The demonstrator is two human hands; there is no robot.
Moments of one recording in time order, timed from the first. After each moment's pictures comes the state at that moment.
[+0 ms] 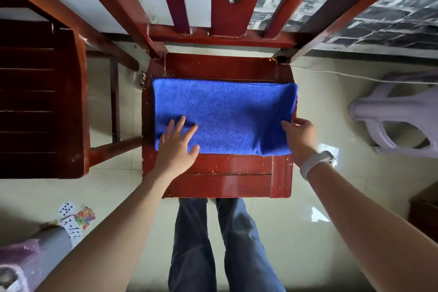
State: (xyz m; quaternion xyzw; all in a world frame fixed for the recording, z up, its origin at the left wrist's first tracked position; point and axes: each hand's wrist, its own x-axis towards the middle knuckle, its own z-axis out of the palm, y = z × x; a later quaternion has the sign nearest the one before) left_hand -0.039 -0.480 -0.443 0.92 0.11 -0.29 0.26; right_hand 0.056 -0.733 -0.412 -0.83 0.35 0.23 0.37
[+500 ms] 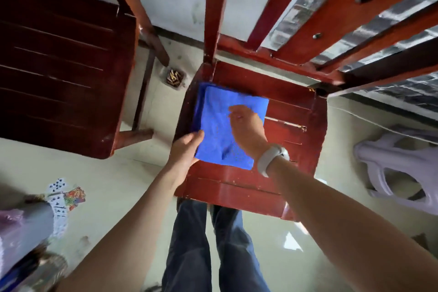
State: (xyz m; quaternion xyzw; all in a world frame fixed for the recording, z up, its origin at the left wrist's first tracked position) left_hand -0.044 -0.443 -0.422 0.46 0.51 -0.18 0.70; right_hand 0.062 -0.545 -0.386 -0.88 0.03 0.34 0.33
